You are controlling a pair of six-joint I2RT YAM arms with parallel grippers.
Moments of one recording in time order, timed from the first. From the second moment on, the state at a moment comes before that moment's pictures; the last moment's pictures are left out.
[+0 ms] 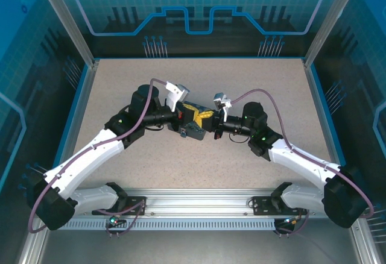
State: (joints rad) left arm -0.60 1.16 1.04 -0.26 0.50 -0.22; right arm 0.63 1.17 0.68 0.40 -0.63 0.35
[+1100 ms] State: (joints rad) left arm -0.17 1.57 0.97 -0.20 0.39 -0.36; right arm 0.51 1.12 0.67 -0.15 -0.27 0.32
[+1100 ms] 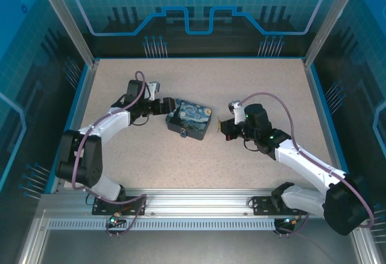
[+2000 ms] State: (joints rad) left arm -0.28 1.88 1.21 -0.13 0.55 -0.35; right arm 0.51 1.22 0.67 -0.17 -0.28 0.33
